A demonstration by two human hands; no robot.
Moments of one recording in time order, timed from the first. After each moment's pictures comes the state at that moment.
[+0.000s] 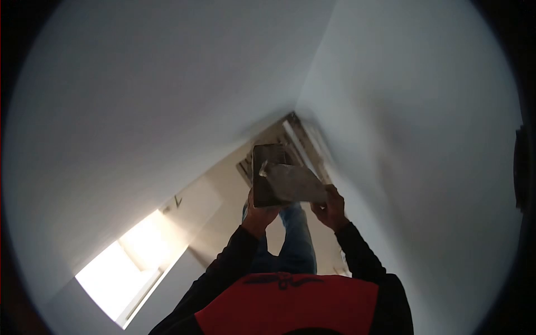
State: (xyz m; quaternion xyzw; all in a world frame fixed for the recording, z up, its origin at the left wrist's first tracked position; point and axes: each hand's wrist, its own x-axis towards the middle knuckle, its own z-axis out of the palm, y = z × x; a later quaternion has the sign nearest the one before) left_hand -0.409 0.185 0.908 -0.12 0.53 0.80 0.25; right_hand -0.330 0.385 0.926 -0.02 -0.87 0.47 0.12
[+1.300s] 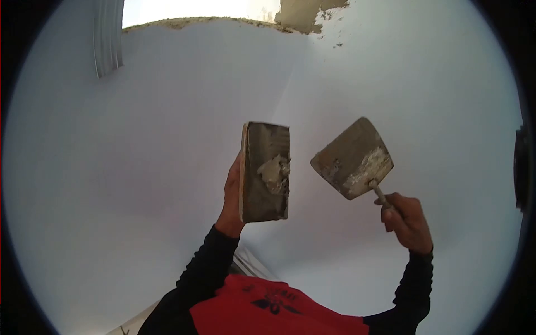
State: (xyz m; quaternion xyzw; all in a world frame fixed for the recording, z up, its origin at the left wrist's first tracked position) left_hand -0.489 0.176 1.314 0.29 0.12 0.90 0.30; right_hand -0.234 0.347 1.472 -0.09 -0.95 0.26 0.15
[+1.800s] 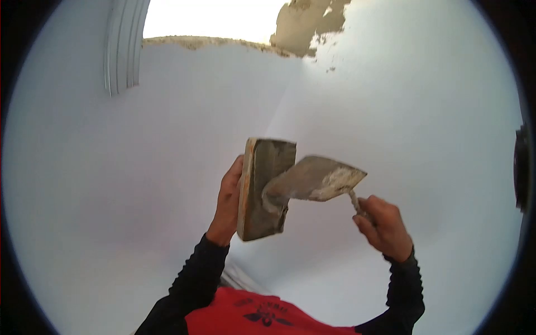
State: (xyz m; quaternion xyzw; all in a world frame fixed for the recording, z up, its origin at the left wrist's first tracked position) left_hand -0.453 0.159 1.383 0.38 0.24 0.87 0.18; right_hand -0.231 0.316 1.500 0.00 -0.98 0.00 0.22
